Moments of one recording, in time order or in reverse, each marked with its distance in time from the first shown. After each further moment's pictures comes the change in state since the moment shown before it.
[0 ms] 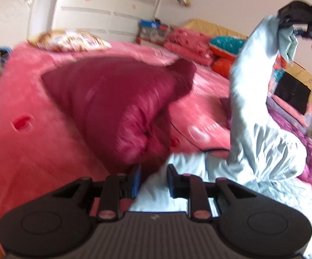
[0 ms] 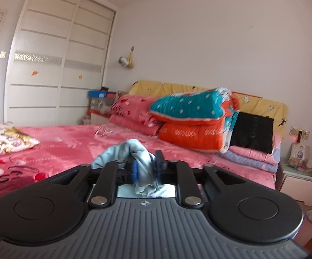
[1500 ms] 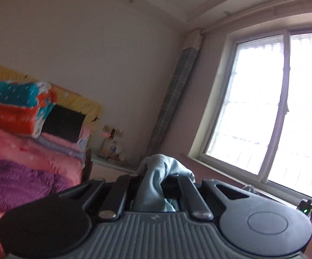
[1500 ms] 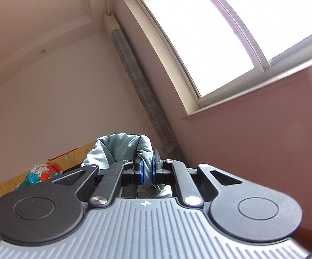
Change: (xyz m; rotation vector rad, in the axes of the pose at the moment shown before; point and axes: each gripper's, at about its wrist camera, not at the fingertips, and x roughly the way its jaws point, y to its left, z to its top) left arm -0.252 -0.293 0.046 0.234 -0.115 -1.145; right arm -0.585 -0.364 -0.131 0.594 -0.357 -0.788
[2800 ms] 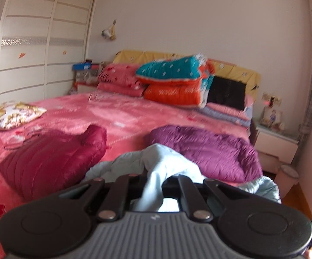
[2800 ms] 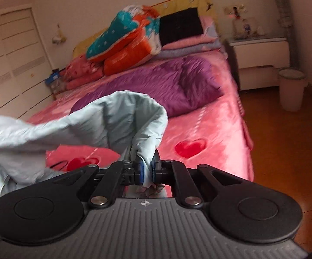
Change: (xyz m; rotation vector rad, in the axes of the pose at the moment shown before) left arm -0.092 0.173 -0.023 0.079 0.113 0.839; right arm 0.093 0.262 -0.369 -0.182 0.728 0.465
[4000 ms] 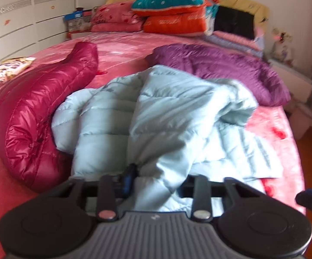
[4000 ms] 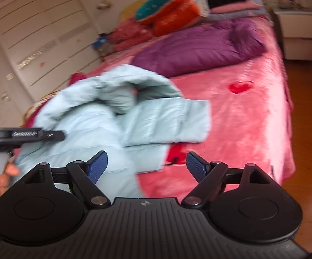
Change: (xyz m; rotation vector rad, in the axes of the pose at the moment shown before) left arm 0.110 0.010 -0.104 0.091 0.363 0.070; right arm -0.050 -0.004 -0.043 -0.042 0.264 0.275
